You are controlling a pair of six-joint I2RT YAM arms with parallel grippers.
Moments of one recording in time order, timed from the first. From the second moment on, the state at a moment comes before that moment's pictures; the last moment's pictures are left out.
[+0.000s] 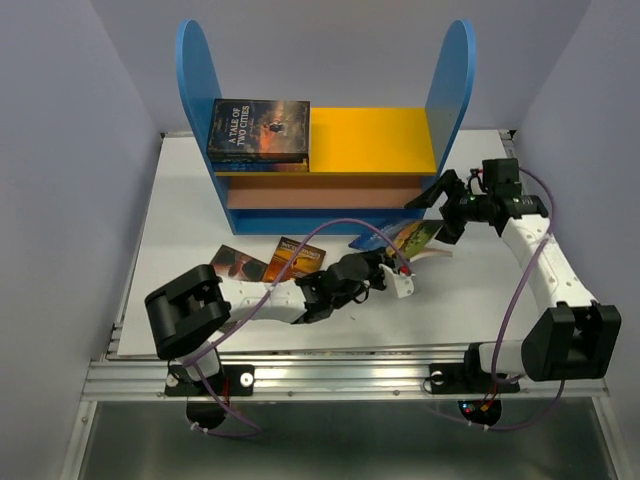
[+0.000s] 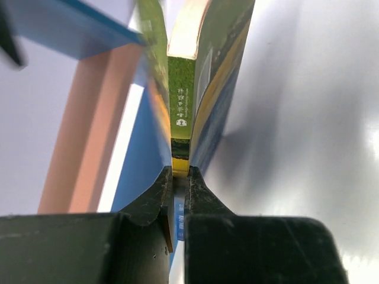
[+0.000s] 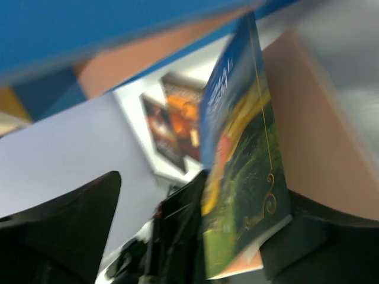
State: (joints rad) left arm -1.18 1.64 0.83 0.55 -0.26 0.76; right arm 0.01 1.30 1.11 -0.66 -0.67 0.92
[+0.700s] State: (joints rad) left arm -1.21 1.37 0.99 0.15 -0.39 0.88; right arm 0.01 1.14 1.24 -0.94 0.22 0.68
